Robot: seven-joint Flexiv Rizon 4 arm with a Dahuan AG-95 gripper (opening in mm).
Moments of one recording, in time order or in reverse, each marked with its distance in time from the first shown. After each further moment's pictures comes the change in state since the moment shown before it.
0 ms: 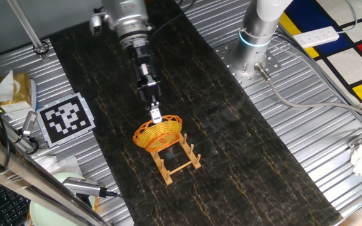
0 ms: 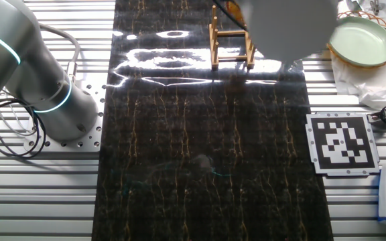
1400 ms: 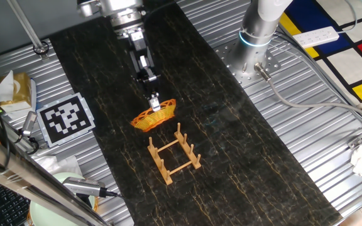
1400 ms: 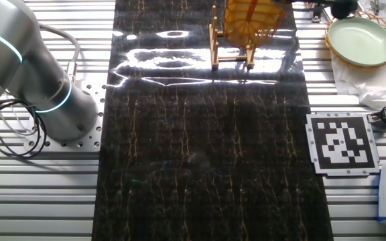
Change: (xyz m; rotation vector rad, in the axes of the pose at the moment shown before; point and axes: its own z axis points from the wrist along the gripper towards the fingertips) arm 0.011 -0.003 -0.026 0.268 0.048 -0.014
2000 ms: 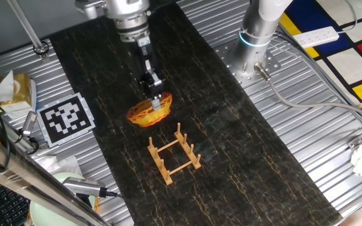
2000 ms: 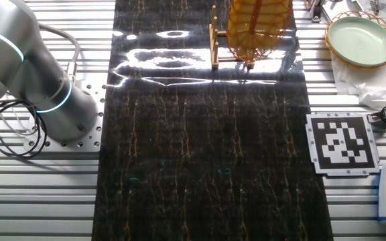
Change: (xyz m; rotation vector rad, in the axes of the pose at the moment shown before) arm 0.005 -0.010 -0.004 0.193 0.056 -0.106
